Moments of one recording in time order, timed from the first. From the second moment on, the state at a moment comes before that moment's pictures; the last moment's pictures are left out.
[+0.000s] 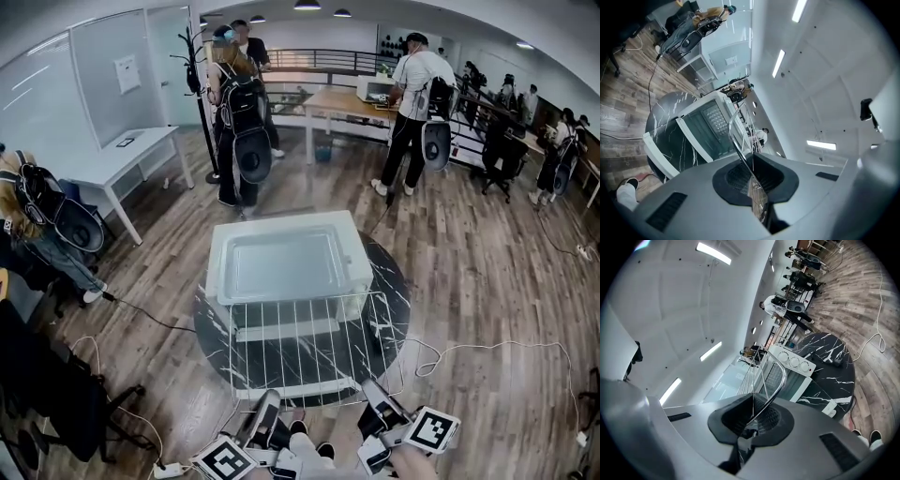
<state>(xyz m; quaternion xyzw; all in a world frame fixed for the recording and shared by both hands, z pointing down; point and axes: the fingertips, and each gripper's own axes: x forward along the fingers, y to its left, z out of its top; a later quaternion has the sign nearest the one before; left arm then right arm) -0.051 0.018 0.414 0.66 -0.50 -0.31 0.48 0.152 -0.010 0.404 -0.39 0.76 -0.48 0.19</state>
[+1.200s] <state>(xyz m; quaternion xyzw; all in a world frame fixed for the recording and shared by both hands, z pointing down) -0.080 -0.069 0.403 0.65 -0.50 -0.31 0.48 0.110 -0.113 0.407 -0.40 0.75 -0.50 0.16</state>
